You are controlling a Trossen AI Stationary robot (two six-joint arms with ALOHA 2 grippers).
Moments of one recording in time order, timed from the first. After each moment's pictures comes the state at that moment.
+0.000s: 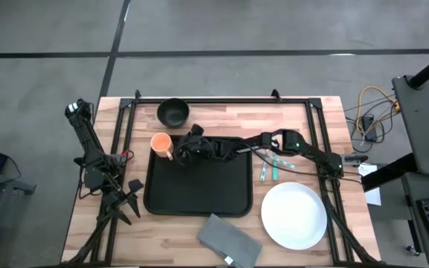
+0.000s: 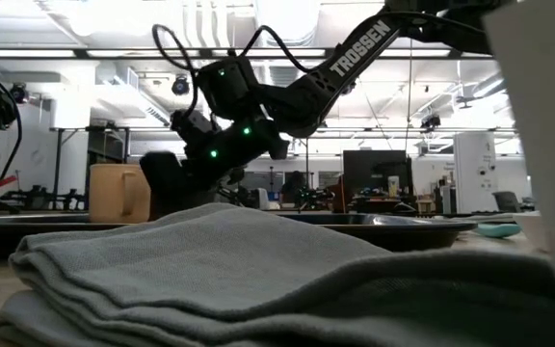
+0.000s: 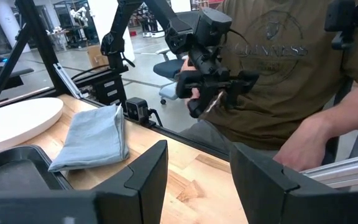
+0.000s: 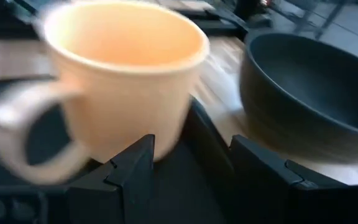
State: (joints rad) left arm -1.08 0.35 0.01 0.20 -0.24 0.07; right arm -0.09 2.46 1.72 0.33 0.38 -0.01
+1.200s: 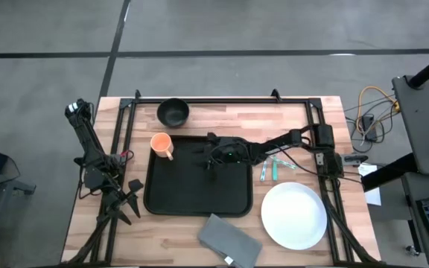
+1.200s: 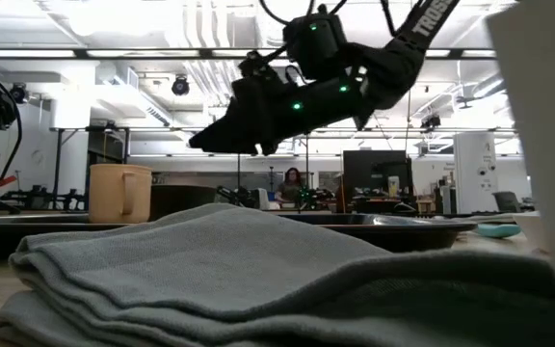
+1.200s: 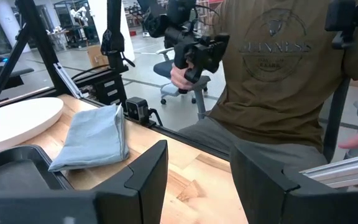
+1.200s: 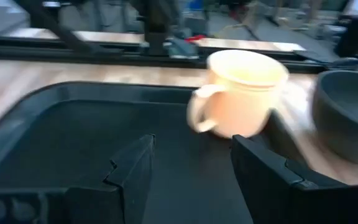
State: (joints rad) left arm -1.08 0.35 0.01 0.20 -0.24 0.07; right arm -0.05 2.05 1.12 0.65 -0.02 -0.03
